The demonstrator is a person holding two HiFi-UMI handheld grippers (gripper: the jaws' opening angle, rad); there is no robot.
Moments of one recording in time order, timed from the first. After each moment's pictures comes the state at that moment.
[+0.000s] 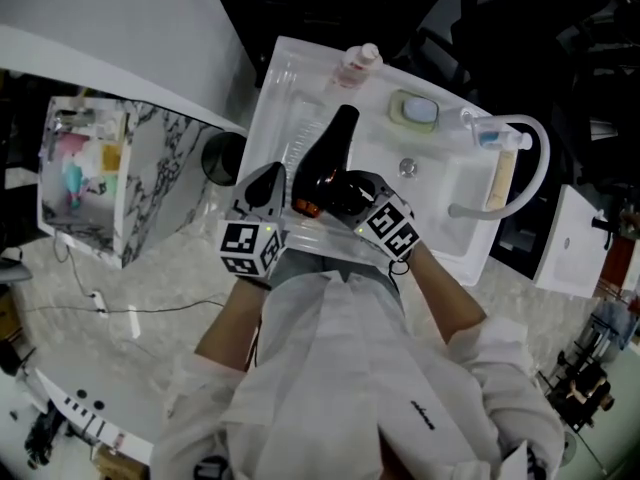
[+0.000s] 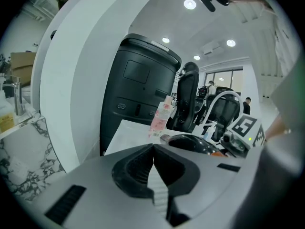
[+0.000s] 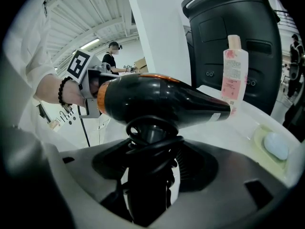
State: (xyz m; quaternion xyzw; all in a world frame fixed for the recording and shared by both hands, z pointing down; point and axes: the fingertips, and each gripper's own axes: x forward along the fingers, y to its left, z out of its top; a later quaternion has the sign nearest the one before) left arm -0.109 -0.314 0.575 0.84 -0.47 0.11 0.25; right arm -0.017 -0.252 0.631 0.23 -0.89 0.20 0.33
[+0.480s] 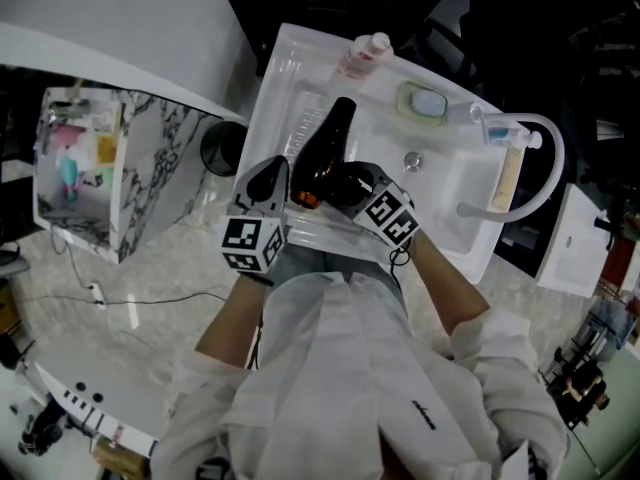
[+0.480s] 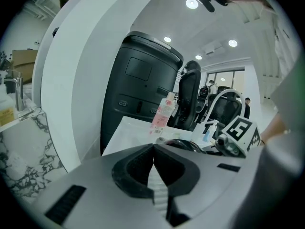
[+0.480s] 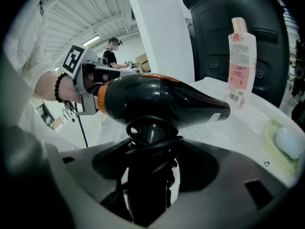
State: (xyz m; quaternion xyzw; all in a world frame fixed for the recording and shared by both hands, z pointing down) left arm -0.112 -0.312 0.593 0.84 -0.47 0.11 0.26; right arm -0.026 -0.254 0.661 0.20 -0.89 0.22 0.35
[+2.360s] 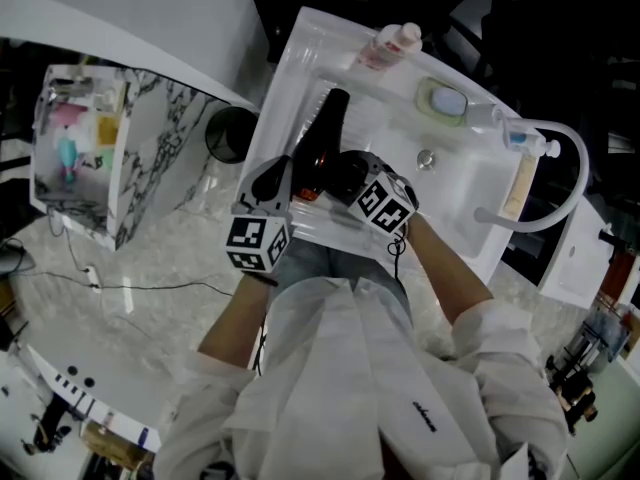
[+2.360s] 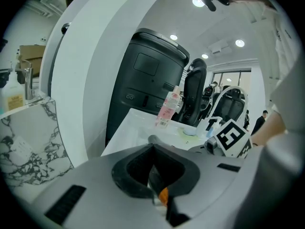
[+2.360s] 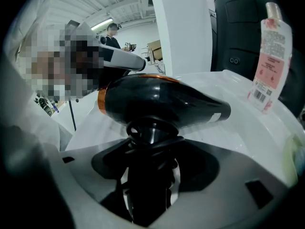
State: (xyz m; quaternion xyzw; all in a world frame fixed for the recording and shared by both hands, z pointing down) left arm -0.129 -0.295 0.626 0.82 -0.49 0.12 0.28; right arm -0.049 -0.254 0.719 0.14 -0.88 0.16 0.42
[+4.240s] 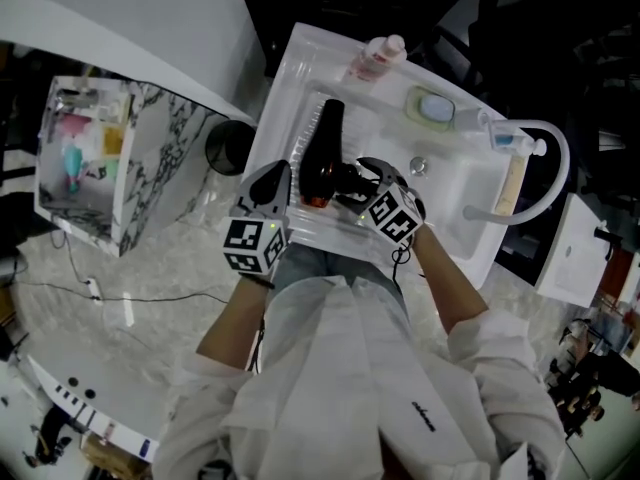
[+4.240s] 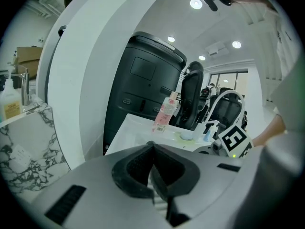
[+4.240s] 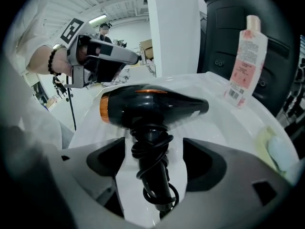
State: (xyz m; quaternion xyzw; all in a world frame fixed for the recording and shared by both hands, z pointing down) left arm -0.127 -0.299 0.602 0.83 -0.48 0.11 0.27; right arm -0.008 -0.254 0.699 0.20 -0.87 0.15 0.43
